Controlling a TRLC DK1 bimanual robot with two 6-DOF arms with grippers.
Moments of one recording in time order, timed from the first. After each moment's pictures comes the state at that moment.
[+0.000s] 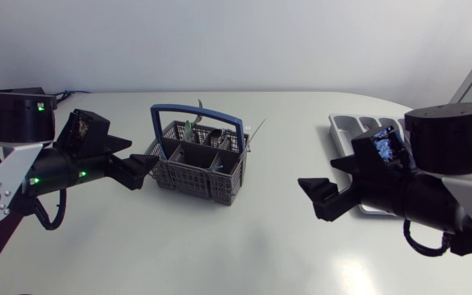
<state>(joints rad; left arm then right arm) -0.21 1.17 0.62 -0.02 0.23 0.25 0.50 0.95 0.58 -0.24 0.01 -0.05</state>
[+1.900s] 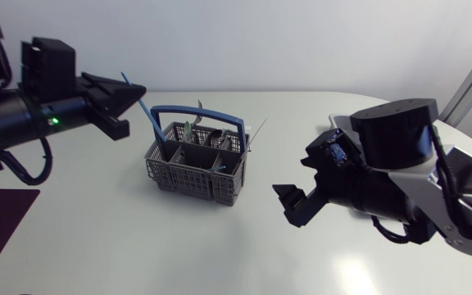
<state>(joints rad) -0.21 1.10 0.83 0.00 0.39 0.24 0.63 1.12 0.64 -0.16 0.07 -0.19</state>
